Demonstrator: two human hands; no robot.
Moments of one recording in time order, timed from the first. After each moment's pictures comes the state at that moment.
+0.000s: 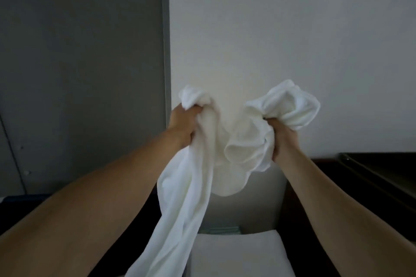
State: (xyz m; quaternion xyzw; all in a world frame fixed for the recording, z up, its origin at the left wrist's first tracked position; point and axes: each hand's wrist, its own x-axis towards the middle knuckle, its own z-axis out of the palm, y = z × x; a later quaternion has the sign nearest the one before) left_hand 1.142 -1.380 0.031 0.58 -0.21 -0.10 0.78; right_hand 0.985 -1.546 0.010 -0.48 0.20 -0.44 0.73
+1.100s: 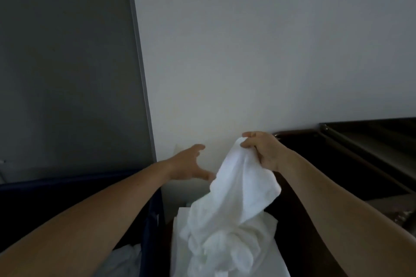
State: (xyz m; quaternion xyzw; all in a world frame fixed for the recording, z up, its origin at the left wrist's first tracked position) left_hand 1.087 -1.388 -0.089 0.82 -0.44 -0.25 0.28; right_hand 0.949 -1.581 -0.069 -0.65 0.29 -0.18 0.68
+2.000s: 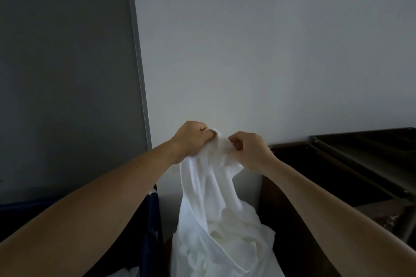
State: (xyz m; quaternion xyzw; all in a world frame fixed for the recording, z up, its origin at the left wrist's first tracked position) left_hand 1.054 -1.395 0.005 0.78 -0.43 -0.05 0.46; right_hand 0.929 -1.534 -0.032 -0.90 0.19 -0.29 0.27
